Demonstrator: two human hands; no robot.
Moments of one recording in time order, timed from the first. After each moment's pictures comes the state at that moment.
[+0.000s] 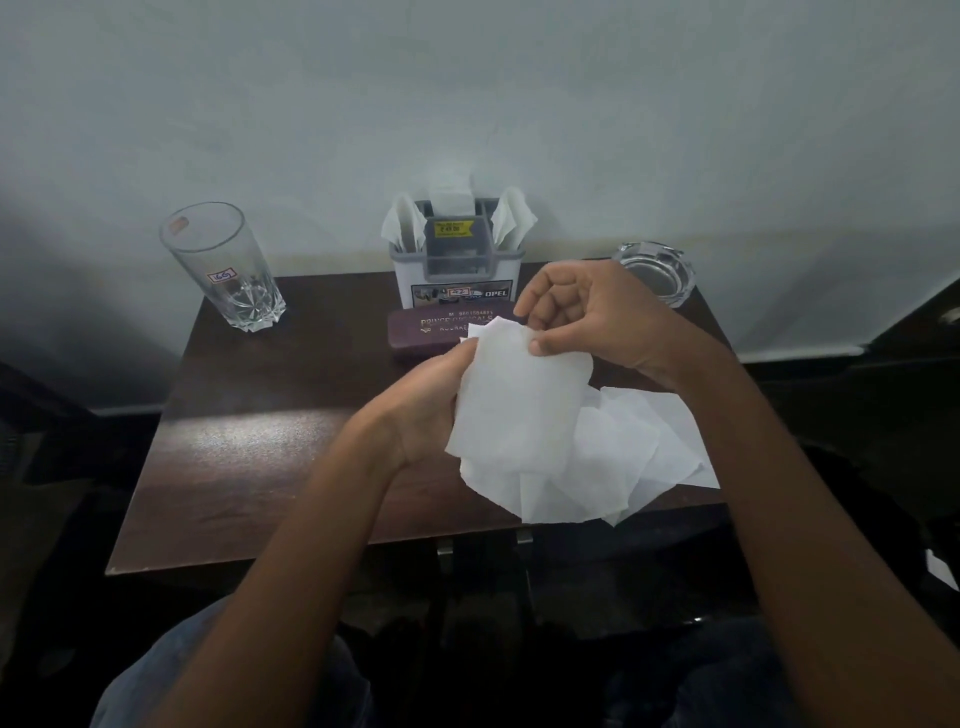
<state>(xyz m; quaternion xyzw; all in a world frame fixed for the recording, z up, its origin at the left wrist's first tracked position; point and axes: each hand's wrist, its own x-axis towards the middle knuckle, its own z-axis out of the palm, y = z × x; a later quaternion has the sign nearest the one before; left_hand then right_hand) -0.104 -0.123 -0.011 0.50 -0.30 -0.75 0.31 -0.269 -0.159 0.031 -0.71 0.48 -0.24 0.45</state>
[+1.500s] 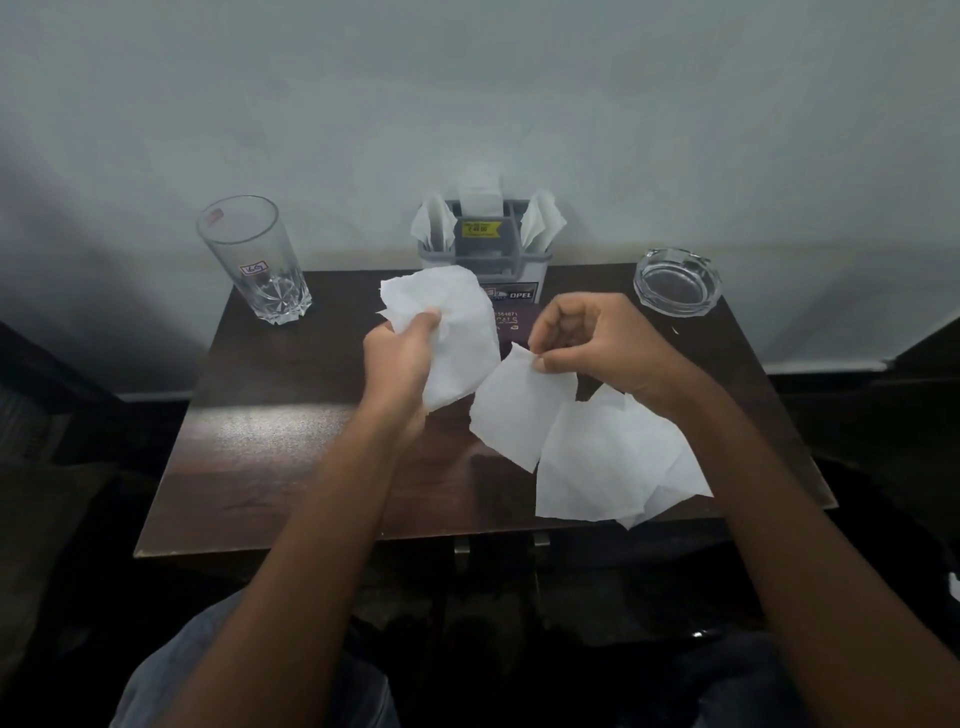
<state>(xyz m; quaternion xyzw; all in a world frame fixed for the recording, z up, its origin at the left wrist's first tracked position) -0.079 -0.135 -0.015 0.62 -0.22 -0.51 0.55 -0.256 -0.155 0.008 -0.68 0.50 -0.26 0.48</state>
